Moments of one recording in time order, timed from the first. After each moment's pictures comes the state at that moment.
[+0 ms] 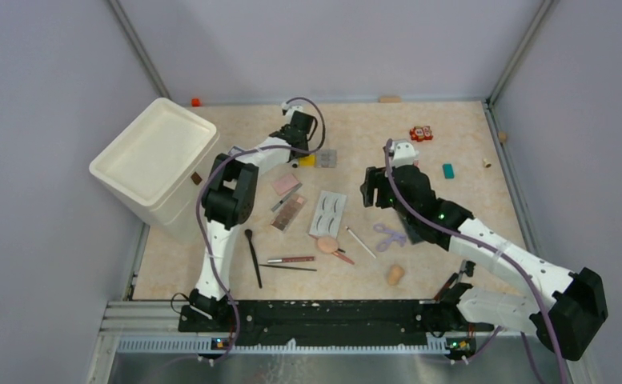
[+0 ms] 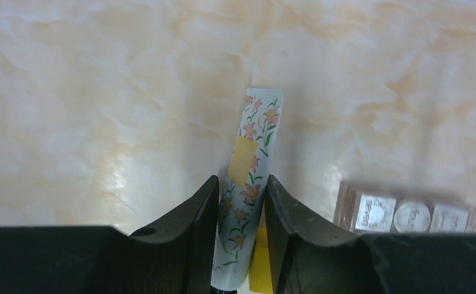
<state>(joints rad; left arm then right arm) -0.42 2.31 1.77 -0.30 -0.37 -0.46 0.74 1.07 0.84 -0.22 0.34 0.35</state>
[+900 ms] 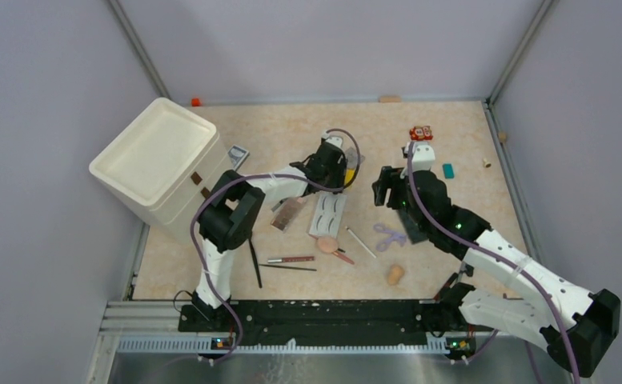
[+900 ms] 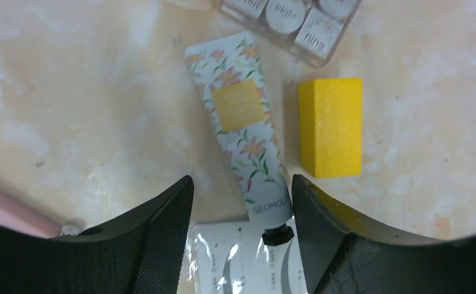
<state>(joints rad) -0.68 2.07 1.38 -0.09 -0.17 -0.38 0.74 0.93 0.81 -0.29 0.42 0.39</state>
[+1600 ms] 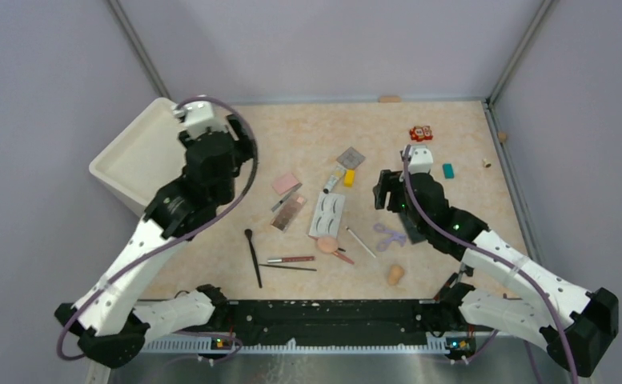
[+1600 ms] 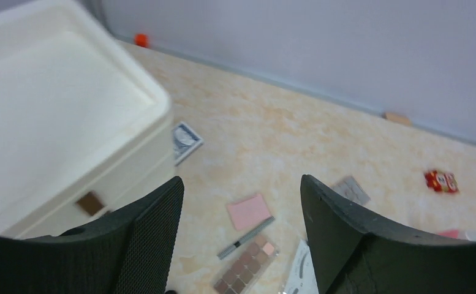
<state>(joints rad) -0.68 1.11 1.36 -0.51 -0.74 -0.40 0.74 0.93 0.79 -0.30 0.44 0.39</state>
